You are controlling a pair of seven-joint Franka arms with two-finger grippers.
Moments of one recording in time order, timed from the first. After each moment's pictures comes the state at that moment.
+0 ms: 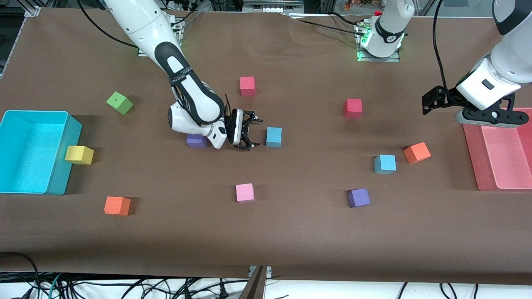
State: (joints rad) left arm -0.15 0.03 0.04 -1.64 0.01 1.63 -0.02; right arm 0.44 0.67 0.20 -1.90 1.52 2.44 -2.06
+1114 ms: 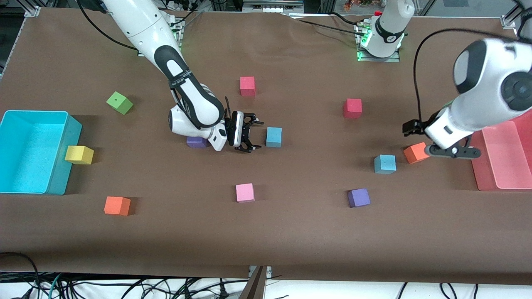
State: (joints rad) left arm -0.13 0.21 0.05 -1.81 0.01 1.85 -0.02; right arm 0.44 0.69 0.20 -1.87 1.52 2.43 -2.07
